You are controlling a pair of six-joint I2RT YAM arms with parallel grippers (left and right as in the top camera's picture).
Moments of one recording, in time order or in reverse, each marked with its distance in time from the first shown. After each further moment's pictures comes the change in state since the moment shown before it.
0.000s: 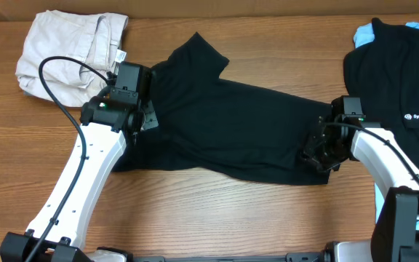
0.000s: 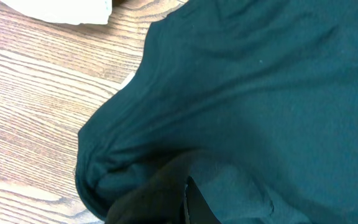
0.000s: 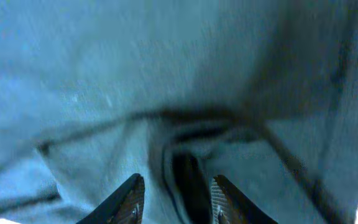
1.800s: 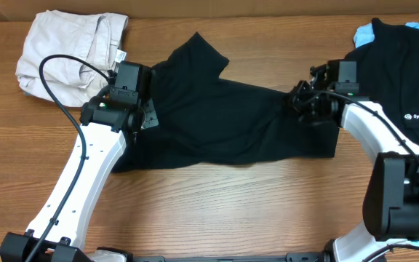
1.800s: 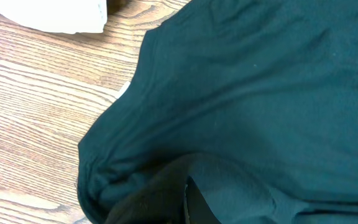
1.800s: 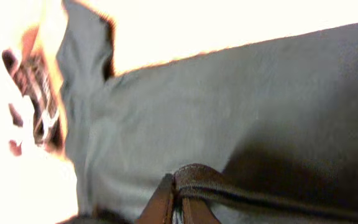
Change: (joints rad) left arm 0.000 0.000 0.000 0.022 0.004 0.023; right arm 0.066 0.204 0.230 0.435 -0.222 0.278
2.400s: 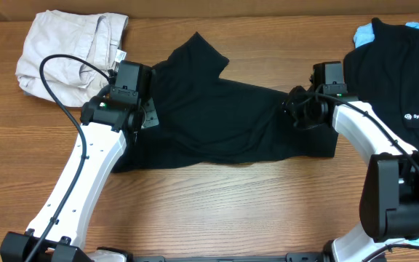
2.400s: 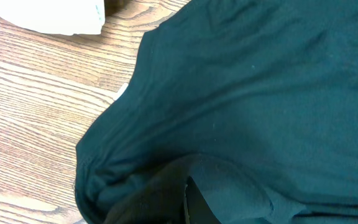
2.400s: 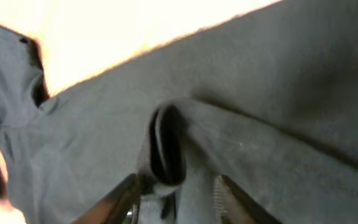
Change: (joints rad) left arm 0.000 0.003 0.000 0.007 0.004 0.000; right arm 0.049 0.000 0.000 -0.085 0.209 0.074
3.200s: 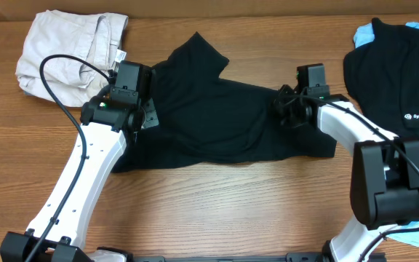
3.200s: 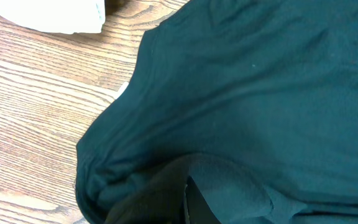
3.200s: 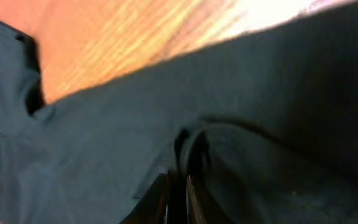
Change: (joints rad) left arm 0.000 0.000 0.000 -0.004 0.000 0.000; right arm 0.063 0.091 -0.014 0.158 0.036 0.026
